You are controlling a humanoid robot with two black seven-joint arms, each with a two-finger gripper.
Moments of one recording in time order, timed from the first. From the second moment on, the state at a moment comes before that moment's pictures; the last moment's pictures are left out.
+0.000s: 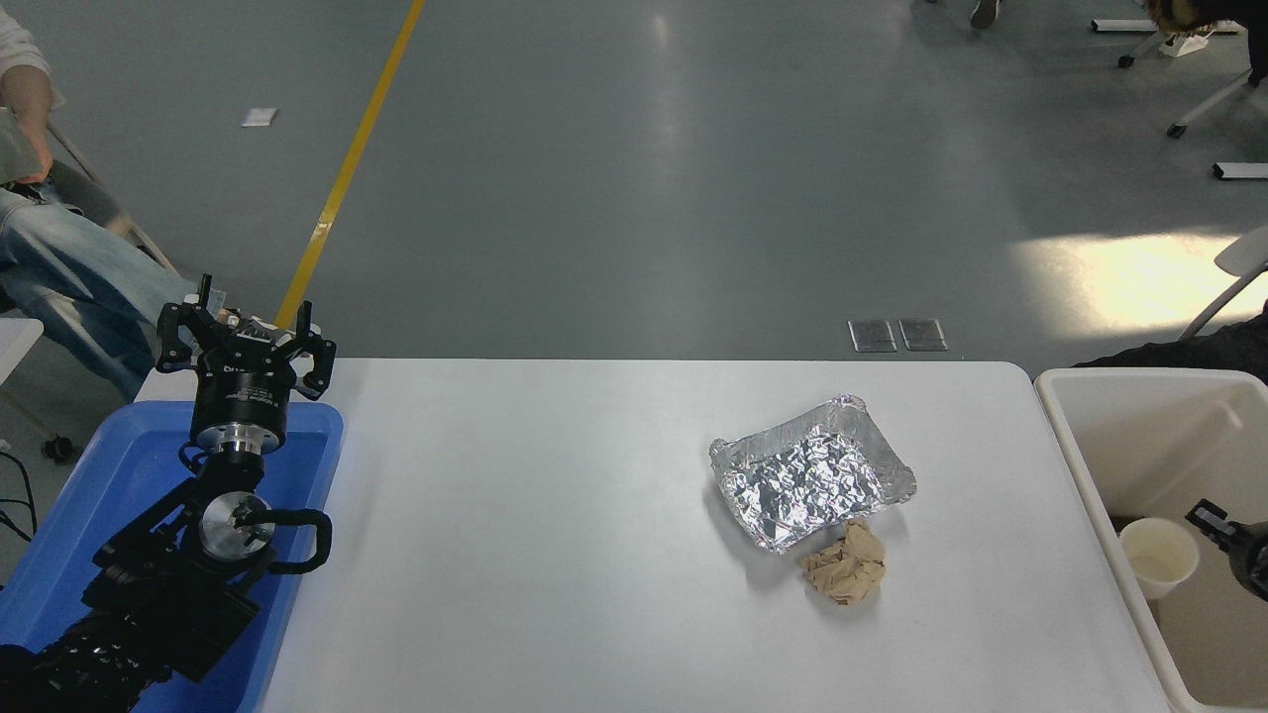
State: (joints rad) left arm -0.61 0.19 -0.96 -0.40 -0.12 -0.55 -0.56; right arm 0.73 -0.53 -0.67 0.27 -0.15 0.04 0.01
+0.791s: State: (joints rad) left arm -0.61 0.19 -0.96 -0.40 -0.12 -0.55 -0.56; right arm 1.90 -0.71 -1.14 1.18 -0.53 0.32 0.02
